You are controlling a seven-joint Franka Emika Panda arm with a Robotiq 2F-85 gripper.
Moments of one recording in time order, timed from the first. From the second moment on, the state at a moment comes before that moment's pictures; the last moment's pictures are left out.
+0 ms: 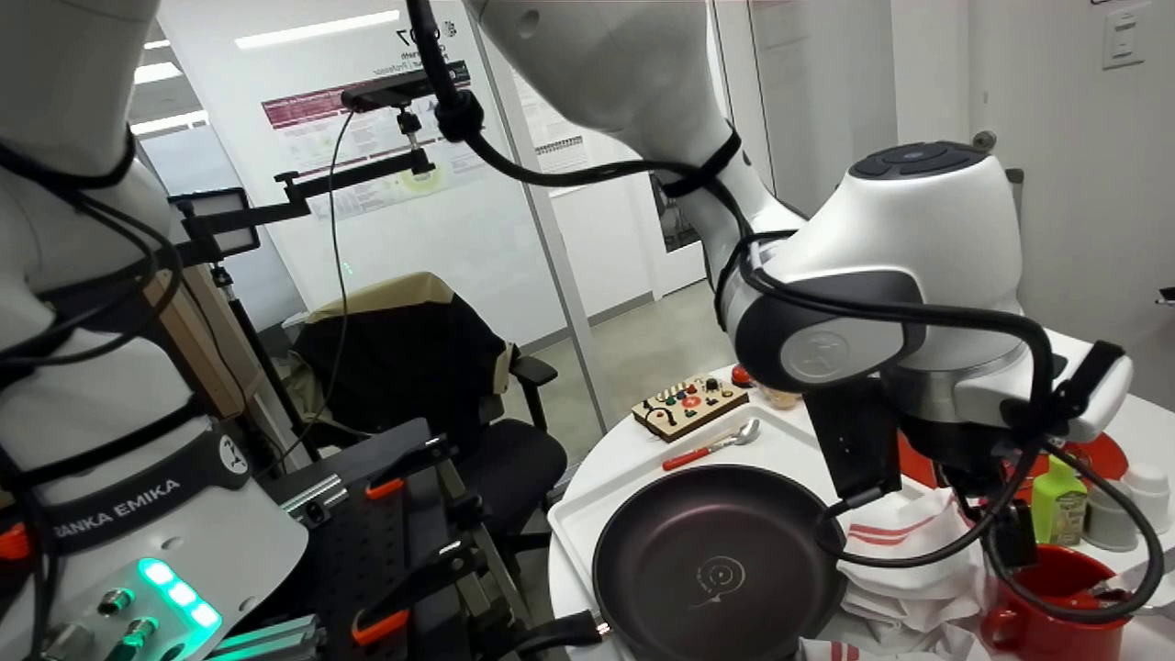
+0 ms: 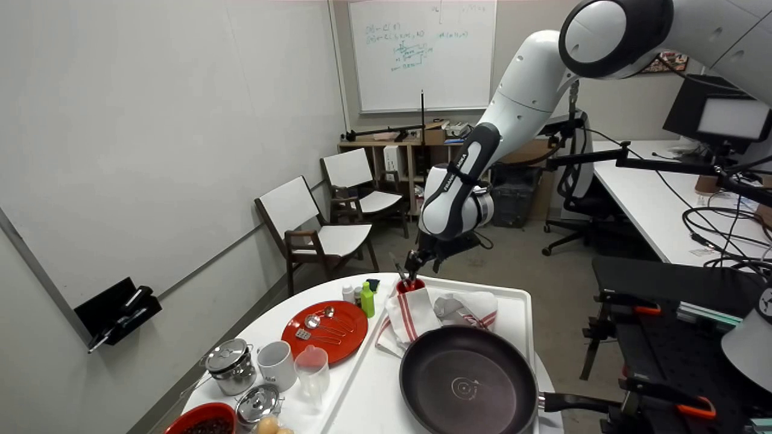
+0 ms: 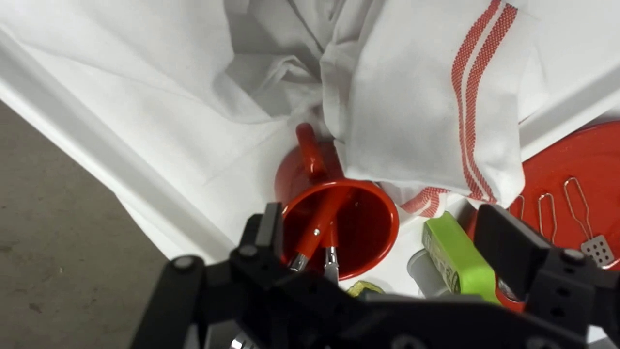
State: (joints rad) arm -0.52 0.97 0.10 -1.77 0.06 2.92 0.08
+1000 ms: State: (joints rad) arm -0.37 1.02 -0.01 -1.46 0.07 2.48 0.07
